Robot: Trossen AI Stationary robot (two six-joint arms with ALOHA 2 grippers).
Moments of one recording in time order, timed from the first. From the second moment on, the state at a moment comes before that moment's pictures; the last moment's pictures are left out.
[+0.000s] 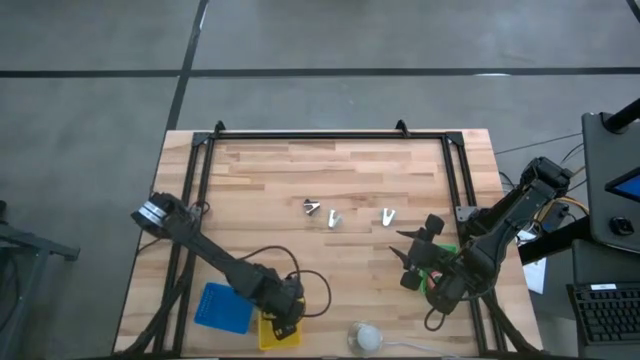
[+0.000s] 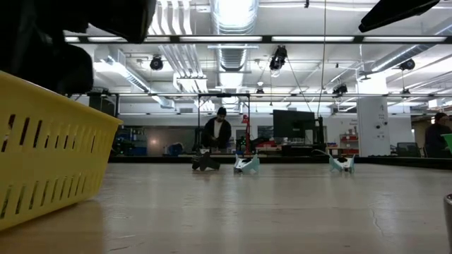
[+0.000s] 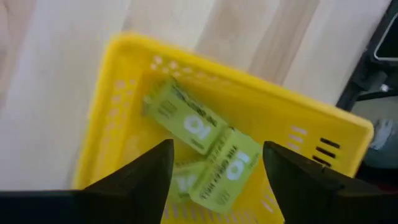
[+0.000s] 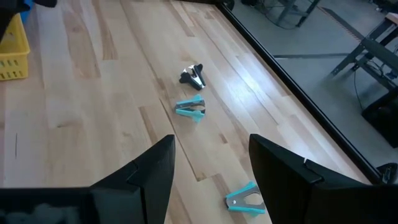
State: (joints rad) left arm -0.58 1.83 1.31 -0.67 0.08 -1.06; right arm 0.80 1.36 1.01 -0.95 1.05 0.97
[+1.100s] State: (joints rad) left arm -0.25 1.83 1.58 -0.95 -0.10 -0.48; right arm 0.80 1.36 1.01 -0.95 1.05 0.97
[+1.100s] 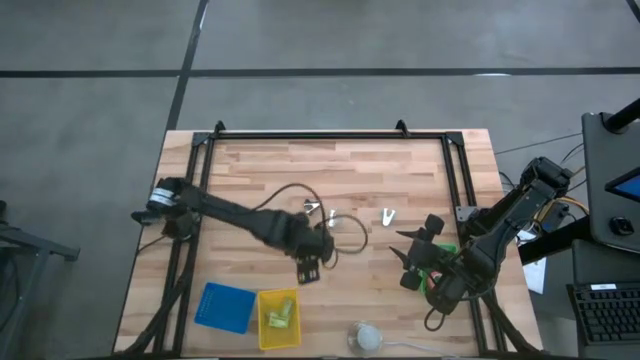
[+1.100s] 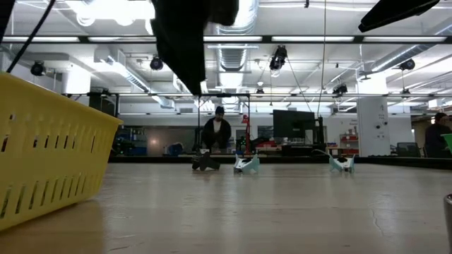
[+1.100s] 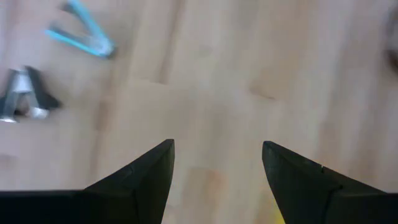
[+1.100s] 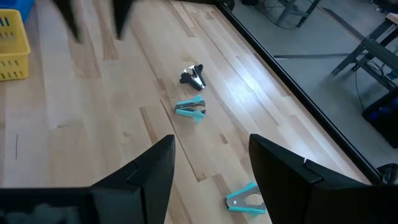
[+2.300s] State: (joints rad) left arm 0.08 1.83 1.22 -0.51 -0.22 -0.27; right arm 0.80 1.36 1.00 -0.94 1.04 0.97
